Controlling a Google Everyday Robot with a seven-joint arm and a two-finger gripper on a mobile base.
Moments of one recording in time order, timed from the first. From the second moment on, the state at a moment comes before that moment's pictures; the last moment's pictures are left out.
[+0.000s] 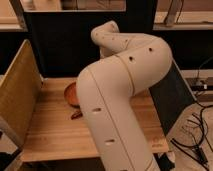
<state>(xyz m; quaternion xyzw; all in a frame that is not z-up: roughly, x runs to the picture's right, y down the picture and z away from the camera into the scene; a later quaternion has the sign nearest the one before) 0.036 -0.120 0.874 -0.16 0.19 0.54 0.80</state>
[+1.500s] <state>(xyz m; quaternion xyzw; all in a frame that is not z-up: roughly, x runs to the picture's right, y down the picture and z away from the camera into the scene) 0.021 -0.049 0.966 -0.23 0.25 0.55 0.76</state>
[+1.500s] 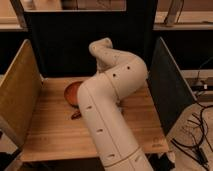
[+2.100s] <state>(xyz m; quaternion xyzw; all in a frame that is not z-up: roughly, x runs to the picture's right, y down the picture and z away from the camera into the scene) 0.007 -0.081 0.964 -0.21 0.24 0.53 0.78</state>
